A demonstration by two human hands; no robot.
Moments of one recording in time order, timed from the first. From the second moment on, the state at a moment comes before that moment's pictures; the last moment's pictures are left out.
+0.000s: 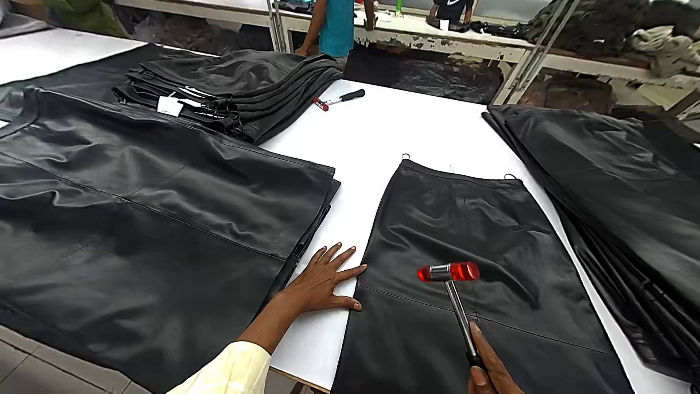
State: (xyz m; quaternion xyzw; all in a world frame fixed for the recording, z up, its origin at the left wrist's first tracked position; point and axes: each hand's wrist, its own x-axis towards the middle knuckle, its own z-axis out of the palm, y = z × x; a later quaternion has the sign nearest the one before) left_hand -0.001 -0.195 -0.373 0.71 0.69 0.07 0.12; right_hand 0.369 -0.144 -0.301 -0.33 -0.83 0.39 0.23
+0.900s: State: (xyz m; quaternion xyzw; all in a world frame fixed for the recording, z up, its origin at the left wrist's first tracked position) left_hand -0.002 -0.189 -0.366 0.69 0.70 0.06 0.20; right_hand 0.300 -0.150 -0.332 -0.32 -0.92 0.20 0.10
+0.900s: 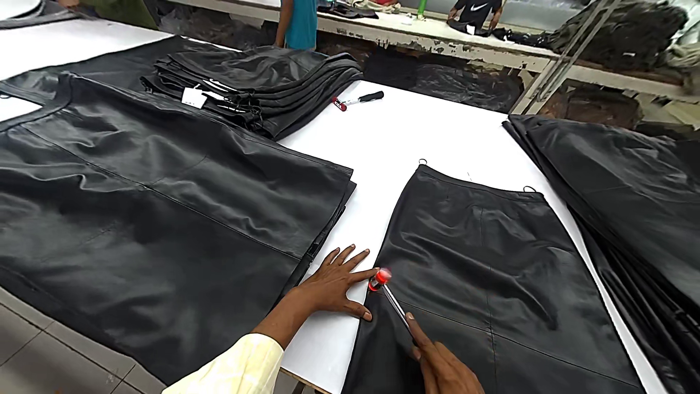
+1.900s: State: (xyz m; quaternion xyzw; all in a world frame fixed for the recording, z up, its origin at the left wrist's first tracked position) left_hand -0.007 -0.186 -0.362 0.68 0.68 0.06 0.25; right_hand 0.307 -0.169 -0.336 -0.31 -0.93 0.19 0.06
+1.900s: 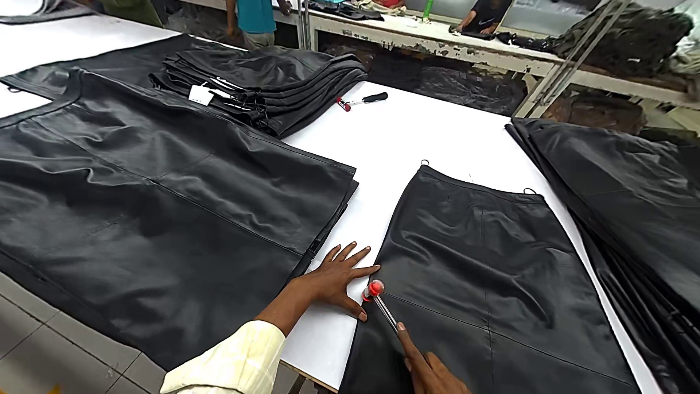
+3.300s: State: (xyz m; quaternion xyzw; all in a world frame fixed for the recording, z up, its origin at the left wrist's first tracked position) left_hand -0.010 -0.175 -0.355 0.68 0.70 0.01 0.22; right_hand 0.300 -0.144 -0.325 -0.30 -0.92 0.22 0.14
